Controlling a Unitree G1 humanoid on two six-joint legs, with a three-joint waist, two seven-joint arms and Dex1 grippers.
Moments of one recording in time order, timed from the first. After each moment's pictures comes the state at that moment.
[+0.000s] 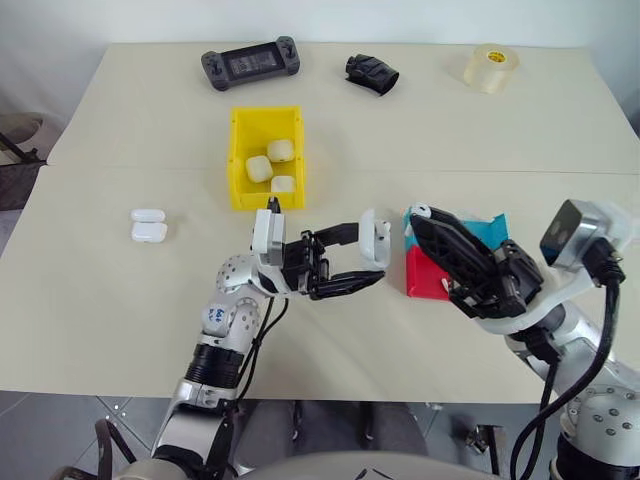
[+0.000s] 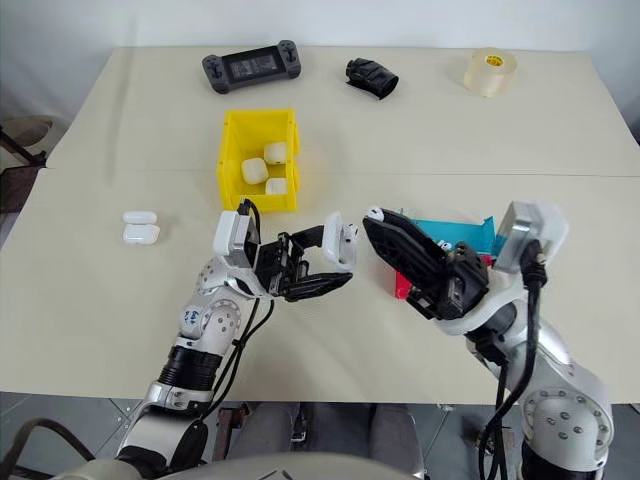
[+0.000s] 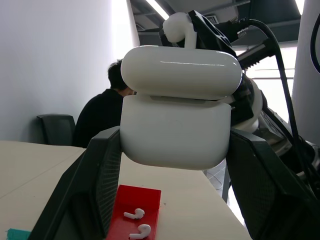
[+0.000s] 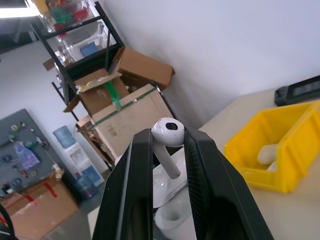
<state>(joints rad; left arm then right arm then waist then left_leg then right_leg) -0.43 0.09 -0.10 0.09 -0.60 0.03 -1.22 0.00 -0.38 -0.22 -0.78 1.31 0.63 0.42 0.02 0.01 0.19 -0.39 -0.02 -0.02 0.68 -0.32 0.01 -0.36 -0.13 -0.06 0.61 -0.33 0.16</state>
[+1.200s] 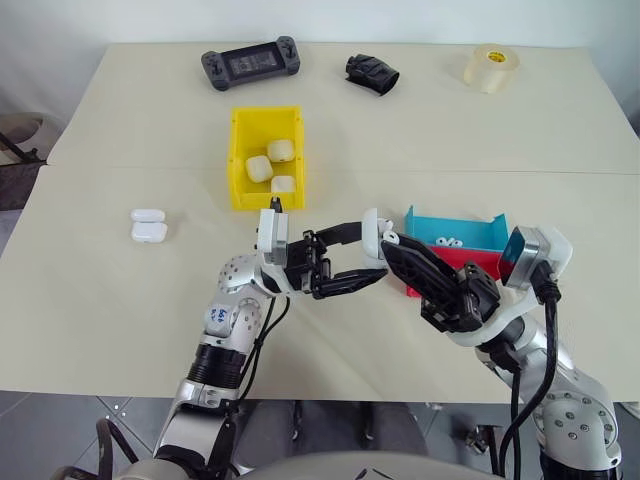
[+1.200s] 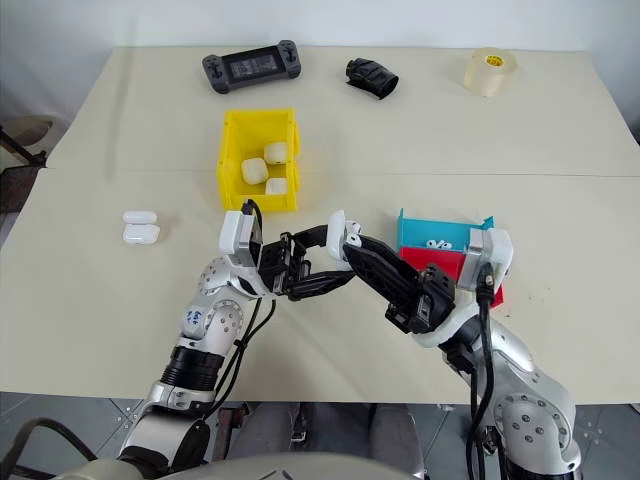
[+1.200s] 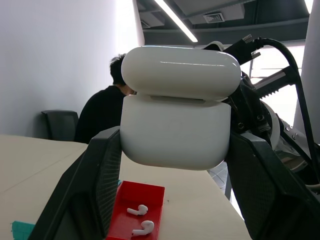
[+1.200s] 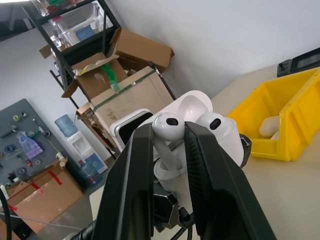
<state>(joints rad) -0.43 0.07 -0.10 0.10 -0.58 0.04 -1.19 0.08 -0.40 -0.09 -0.72 1.16 0.51 0.51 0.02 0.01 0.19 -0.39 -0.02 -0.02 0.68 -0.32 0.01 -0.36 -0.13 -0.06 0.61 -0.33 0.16</state>
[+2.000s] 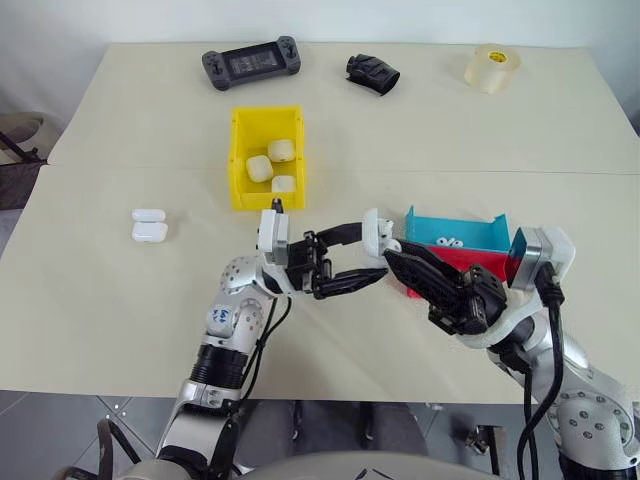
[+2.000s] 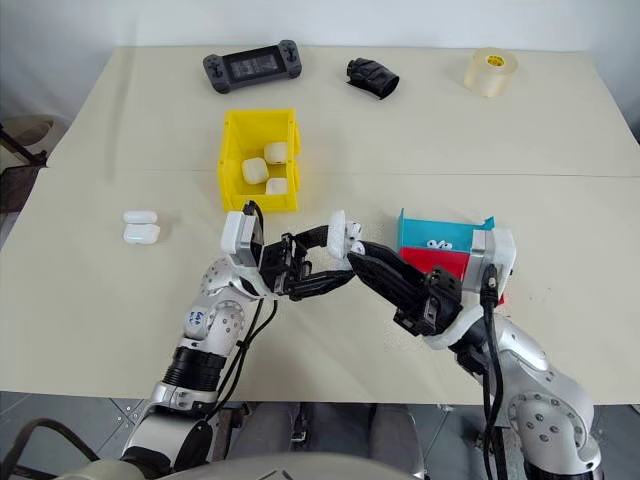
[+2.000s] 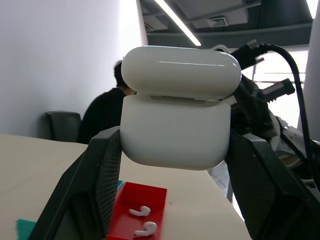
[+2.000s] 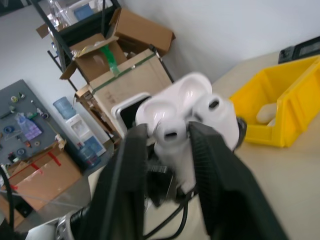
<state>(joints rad) -0.43 0.06 -0.06 0.11 -0.59 0.03 -1.19 0.09 -0.53 -0.09 -0.71 1.20 0.54 0.54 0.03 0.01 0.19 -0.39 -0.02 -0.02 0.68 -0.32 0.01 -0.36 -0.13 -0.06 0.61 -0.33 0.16</state>
